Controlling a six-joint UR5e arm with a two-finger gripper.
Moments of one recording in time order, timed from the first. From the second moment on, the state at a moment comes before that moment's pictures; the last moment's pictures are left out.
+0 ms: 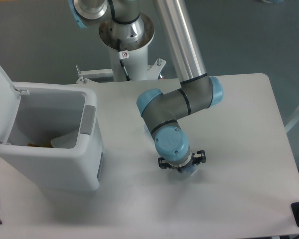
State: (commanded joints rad) arm 2.39 -2.19 -1.55 -1.03 1.85 0.31
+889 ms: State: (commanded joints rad) arm 2.39 -2.18 -1.55 -1.03 1.85 0.31
